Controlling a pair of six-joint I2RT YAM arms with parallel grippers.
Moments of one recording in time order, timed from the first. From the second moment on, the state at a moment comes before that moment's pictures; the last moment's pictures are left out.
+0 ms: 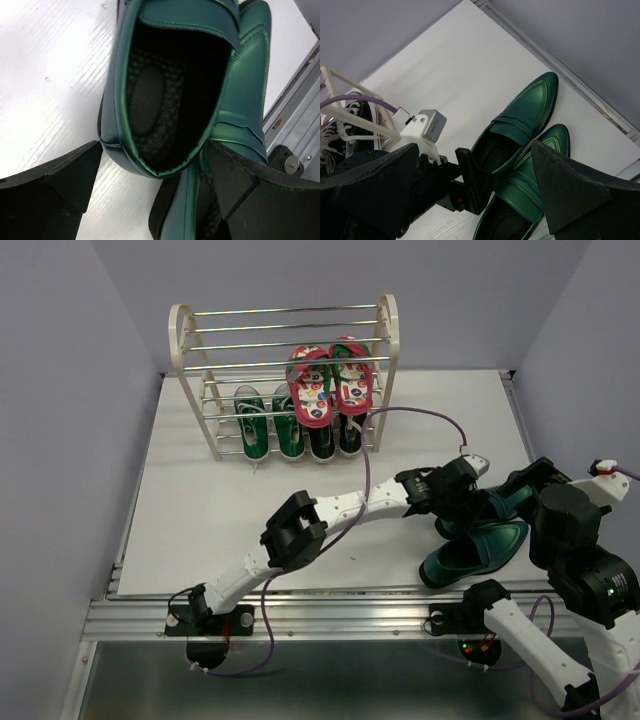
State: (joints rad) left arm -1.20 2.41 2.20 -0.52 0.01 -0.47; right arm 0.39 0.54 1.16 -1.04 0.83 0.67
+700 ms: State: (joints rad) left arm -1.15 2.37 2.10 -0.41 0.04 -0.62; right arm 0.39 0.57 1.10 -0.91 0.78 0.56
